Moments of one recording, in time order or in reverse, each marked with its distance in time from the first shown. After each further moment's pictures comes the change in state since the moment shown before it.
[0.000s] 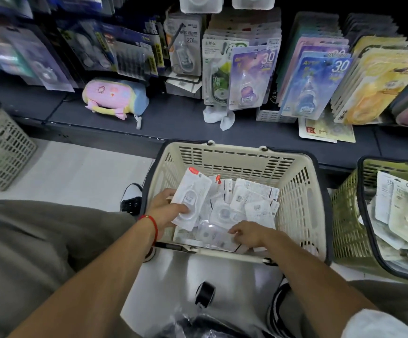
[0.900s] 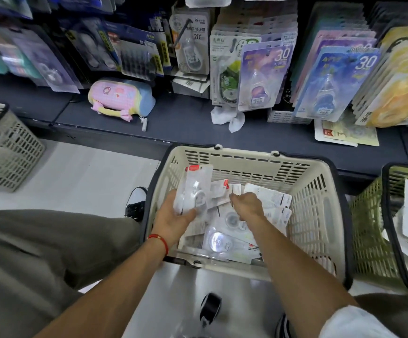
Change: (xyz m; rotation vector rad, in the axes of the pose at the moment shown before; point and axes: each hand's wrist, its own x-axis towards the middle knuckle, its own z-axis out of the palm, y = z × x) left_hand -0.006 -0.004 0.013 0.069 0.065 0.337; right_hand 0.056 -0.054 -0.044 0.794 0.518 0.257
